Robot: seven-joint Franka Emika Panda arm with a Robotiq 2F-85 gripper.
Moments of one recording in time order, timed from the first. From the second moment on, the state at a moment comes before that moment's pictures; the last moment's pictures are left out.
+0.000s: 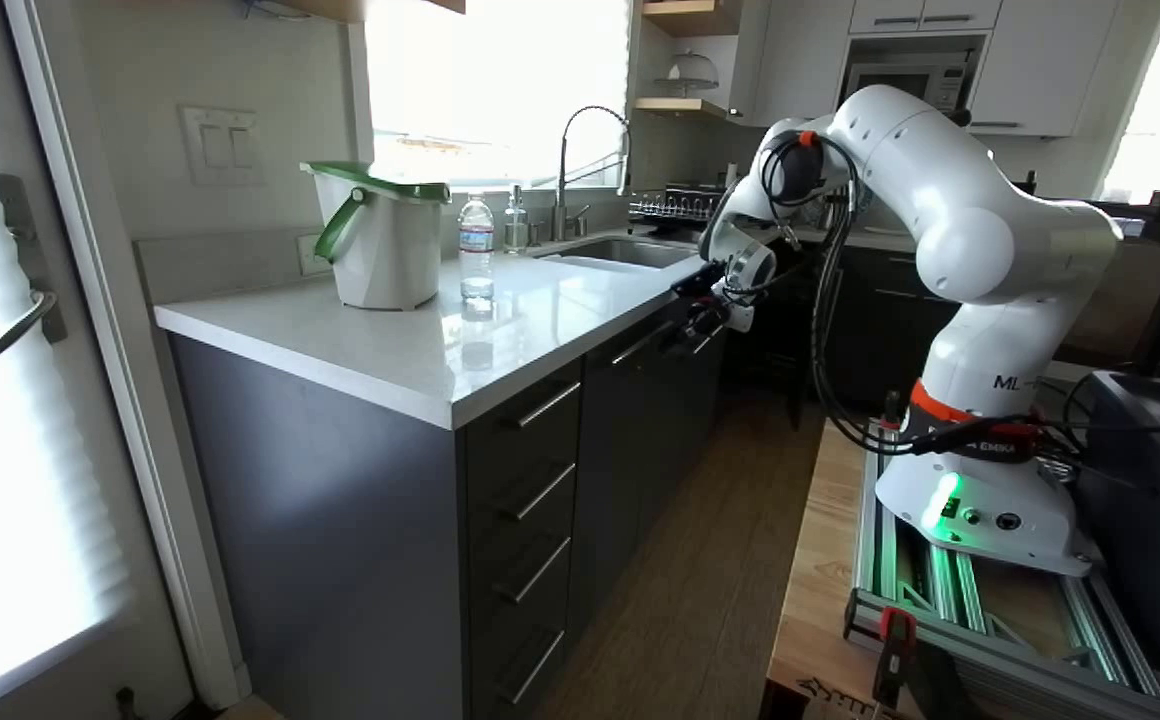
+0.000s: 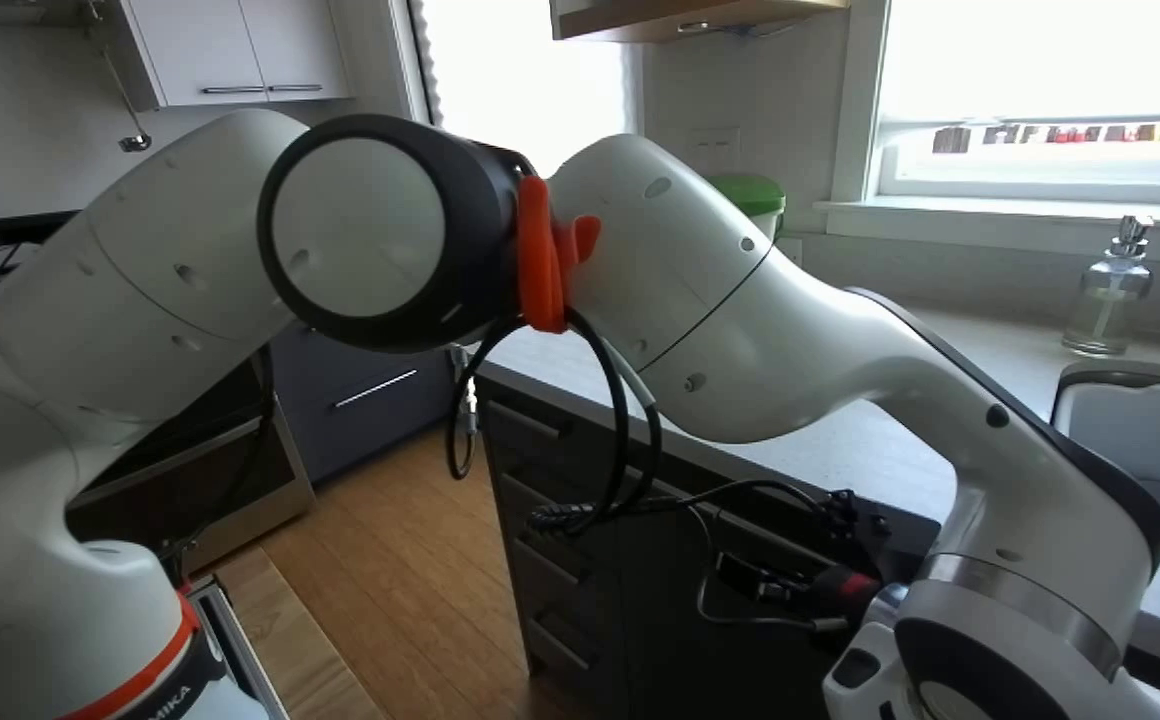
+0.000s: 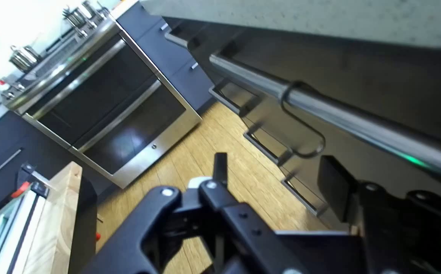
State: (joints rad) arm -0.62 1.01 -0.40 -1.46 1.09 1.22 1.05
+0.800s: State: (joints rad) arm -0.55 0.73 -0.48 -1.51 0.69 1.45 0.87
